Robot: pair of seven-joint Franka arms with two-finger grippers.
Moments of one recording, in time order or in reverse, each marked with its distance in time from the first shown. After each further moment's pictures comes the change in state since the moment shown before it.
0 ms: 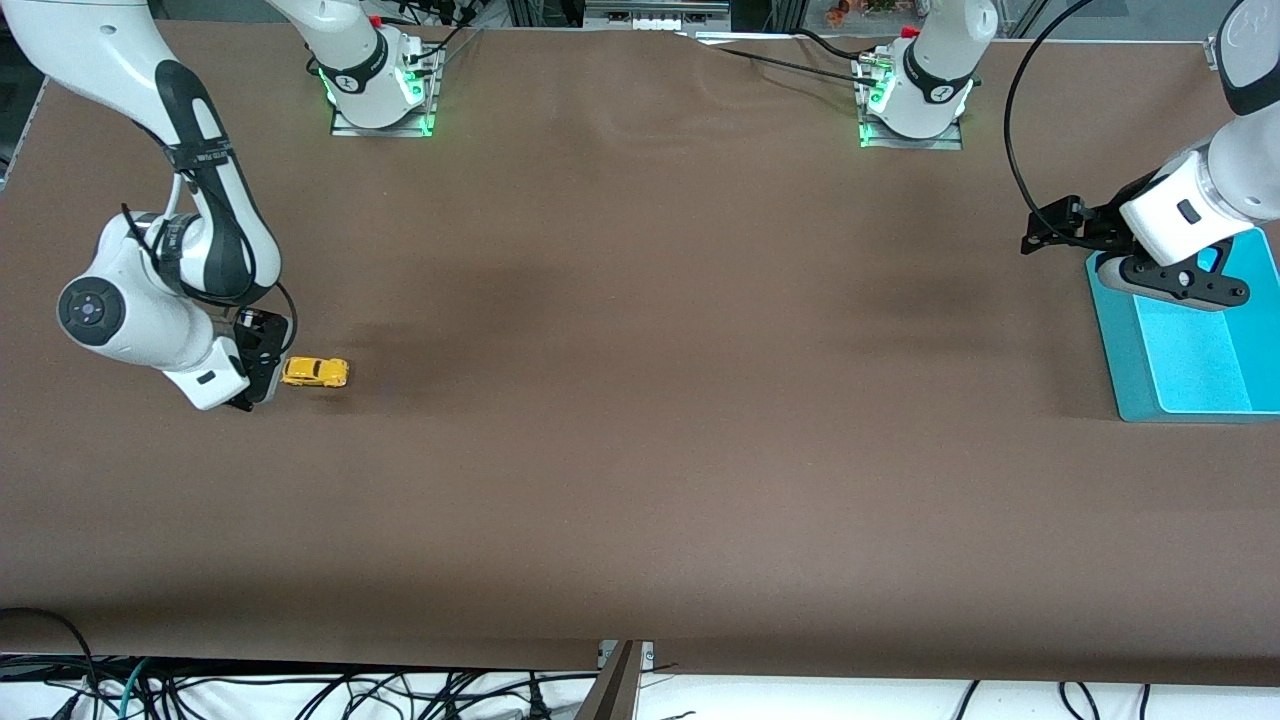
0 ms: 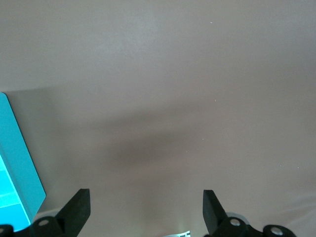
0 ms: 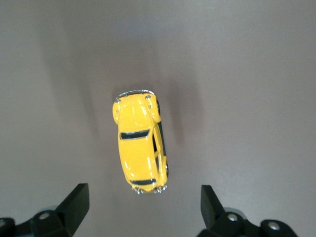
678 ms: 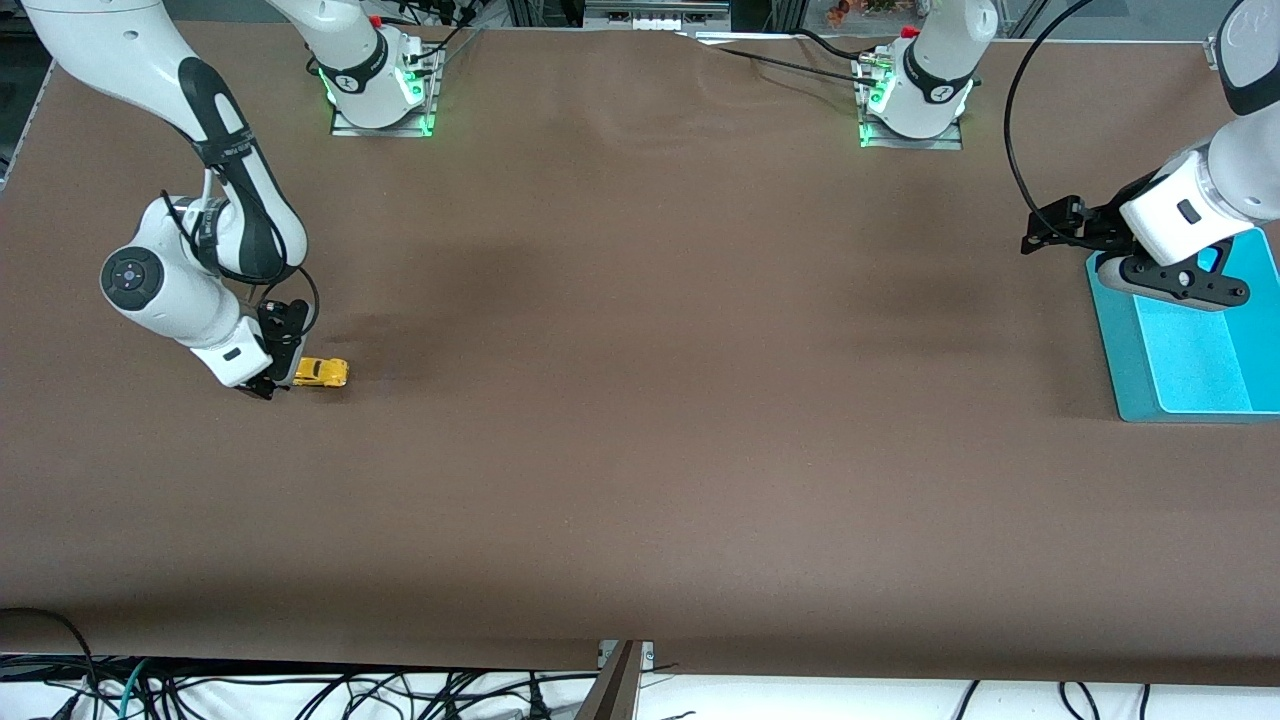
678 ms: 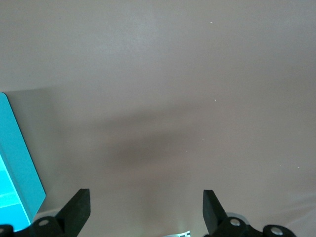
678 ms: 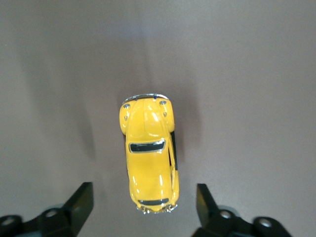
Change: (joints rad) left arm 0.000 0.000 0.000 0.000 0.000 0.000 0.000; right arm 0.000 -0.021 0.007 -0.133 0.000 0.189 -0.046
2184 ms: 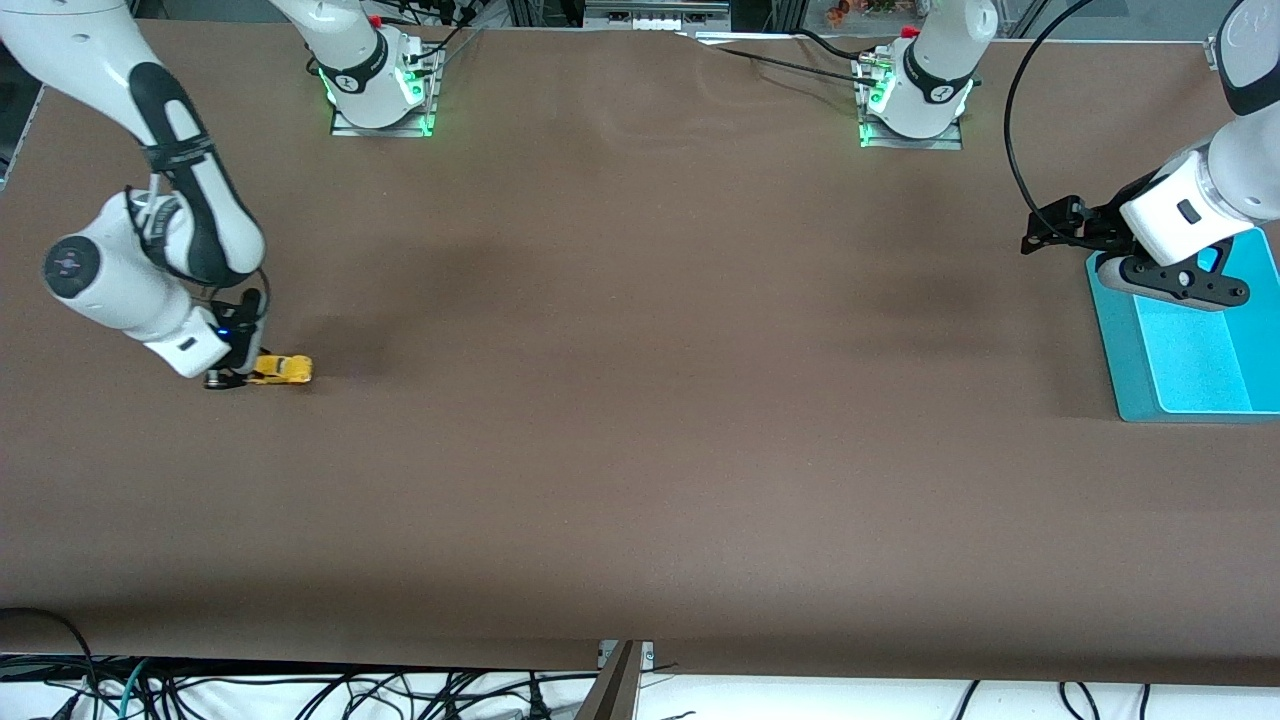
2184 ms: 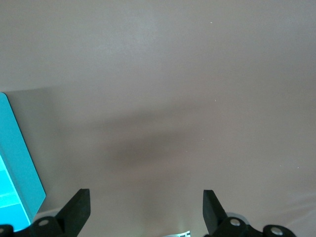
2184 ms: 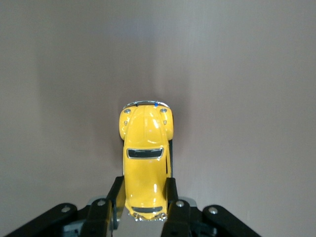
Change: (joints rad) left arm 0.000 0.000 0.000 0.000 0.000 0.000 0.000; right arm -0.214 0.020 0.033 0.019 0.072 0.044 -0.380
